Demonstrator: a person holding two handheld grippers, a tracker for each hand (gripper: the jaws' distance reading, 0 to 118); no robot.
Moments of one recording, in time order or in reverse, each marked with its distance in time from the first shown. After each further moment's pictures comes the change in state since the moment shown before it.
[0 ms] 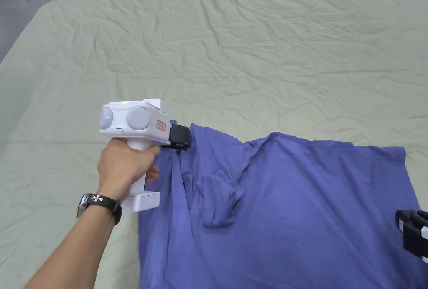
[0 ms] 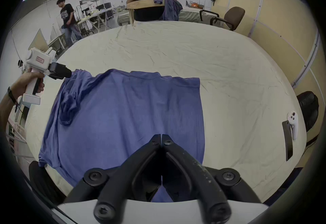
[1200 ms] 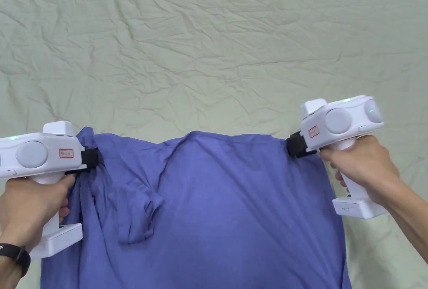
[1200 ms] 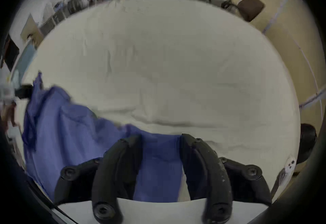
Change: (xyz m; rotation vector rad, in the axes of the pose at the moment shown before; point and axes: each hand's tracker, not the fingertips) left arm 0.000 -0.026 -0.023 0.070 -0.034 0.059; right arm 0.046 0.129 -0.178 -0.319 -0.043 0.163
